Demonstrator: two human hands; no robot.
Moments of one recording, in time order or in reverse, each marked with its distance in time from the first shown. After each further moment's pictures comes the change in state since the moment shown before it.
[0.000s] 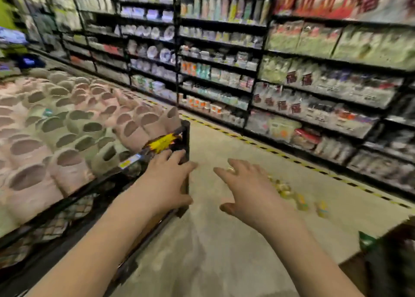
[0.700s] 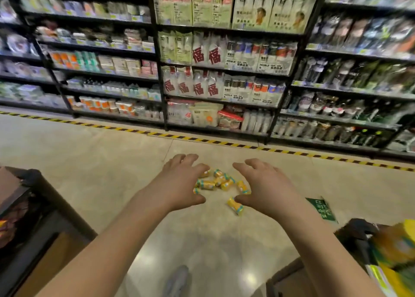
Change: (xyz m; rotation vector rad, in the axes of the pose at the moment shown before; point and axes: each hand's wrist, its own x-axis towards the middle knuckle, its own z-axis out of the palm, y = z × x) left_hand 0.413 0.232 0.036 -0.079 -0.084 0.503; right_hand 0.095 0.385 0.050 0.122 -0.101 0.587
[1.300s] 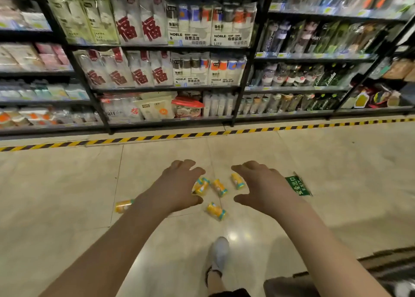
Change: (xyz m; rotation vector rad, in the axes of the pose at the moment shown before) left_hand 0.355 -0.069 0.012 -0.058 -0.246 0.270; right_hand 0.272 0.121 0.007 0.110 -0.176 0.298
